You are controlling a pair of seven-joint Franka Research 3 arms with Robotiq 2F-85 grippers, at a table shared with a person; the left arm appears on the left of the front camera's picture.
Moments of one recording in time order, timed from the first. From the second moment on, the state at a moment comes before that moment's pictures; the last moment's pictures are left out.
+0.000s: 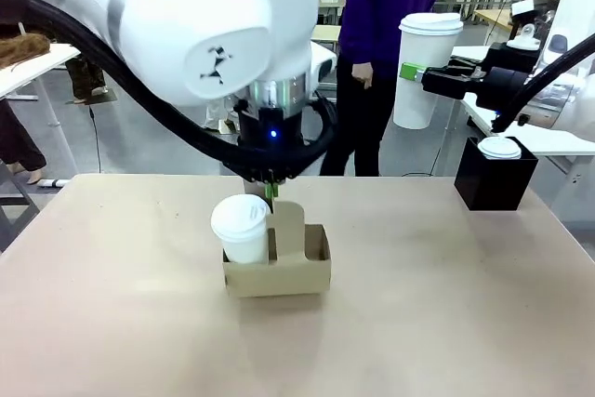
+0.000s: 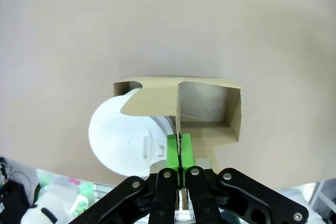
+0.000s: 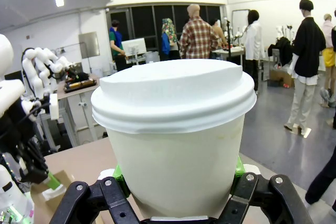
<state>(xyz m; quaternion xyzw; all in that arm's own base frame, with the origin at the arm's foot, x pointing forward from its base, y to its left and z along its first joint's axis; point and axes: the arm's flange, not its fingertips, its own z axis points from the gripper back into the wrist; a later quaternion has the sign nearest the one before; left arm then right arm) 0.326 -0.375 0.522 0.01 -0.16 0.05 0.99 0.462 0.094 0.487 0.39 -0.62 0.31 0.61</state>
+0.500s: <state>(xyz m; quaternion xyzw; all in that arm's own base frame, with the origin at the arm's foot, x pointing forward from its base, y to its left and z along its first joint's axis) 0.326 -0.388 0.499 0.02 -0.14 0.04 0.99 0.462 0.094 0.487 0.39 -0.62 0.31 0.61</state>
